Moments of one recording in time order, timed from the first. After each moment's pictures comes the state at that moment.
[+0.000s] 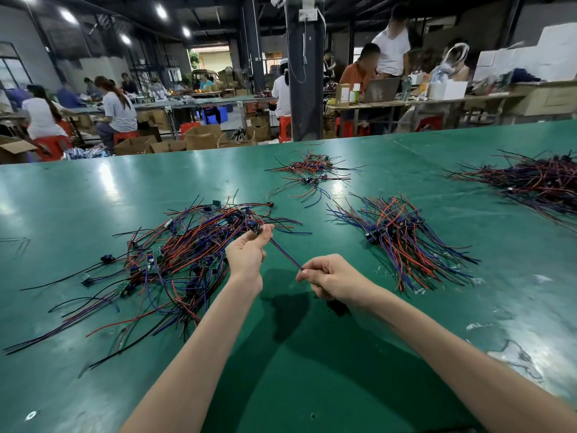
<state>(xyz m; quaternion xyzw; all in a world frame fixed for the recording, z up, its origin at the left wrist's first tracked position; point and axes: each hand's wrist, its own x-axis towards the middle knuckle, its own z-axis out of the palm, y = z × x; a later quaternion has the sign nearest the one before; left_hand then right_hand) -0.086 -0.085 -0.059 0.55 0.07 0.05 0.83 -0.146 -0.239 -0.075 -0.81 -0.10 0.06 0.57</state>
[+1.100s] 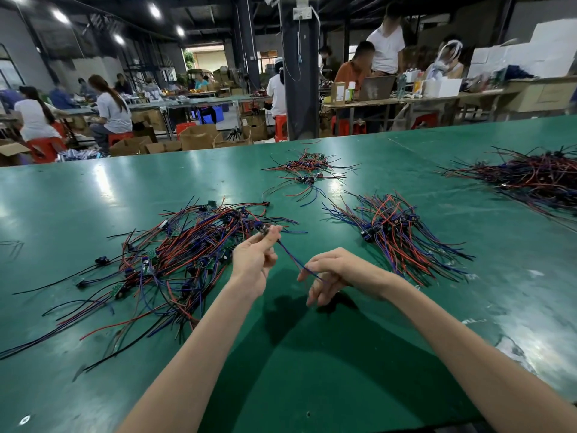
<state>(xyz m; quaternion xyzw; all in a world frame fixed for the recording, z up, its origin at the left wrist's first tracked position) -0.099 -0.094 -0.055 0.51 0.05 -0.04 0.86 -0.149 -0.264 -0.054 -0.76 -0.12 0.20 0.60</state>
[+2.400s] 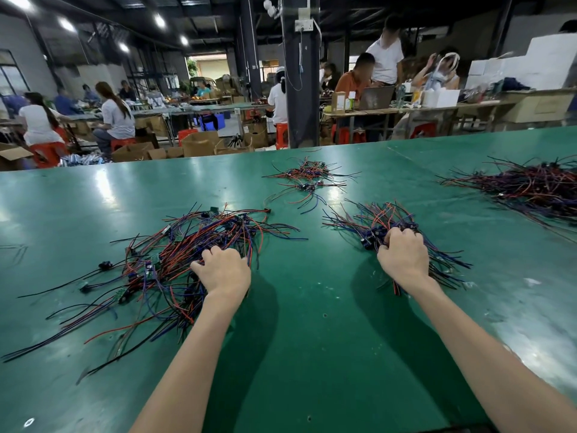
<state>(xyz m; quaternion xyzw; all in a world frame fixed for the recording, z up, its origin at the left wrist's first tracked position) -0.083 -0.052 -0.064 0.99 0.09 0.10 0.06 -0.120 -0.342 -0.072 -0.94 0.23 -0.21 0.14</state>
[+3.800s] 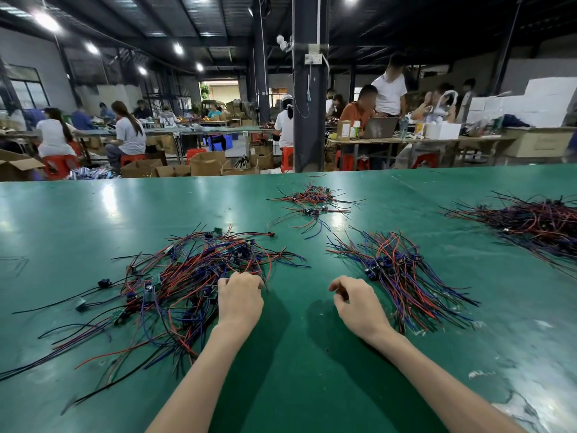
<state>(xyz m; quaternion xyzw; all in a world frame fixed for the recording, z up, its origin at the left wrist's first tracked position) -0.081 -0.060 -0.076 0.98 -0.07 0.17 0.12 -0.127 -0.274 -0.093 -0.93 -0.01 -0.19 0.31</state>
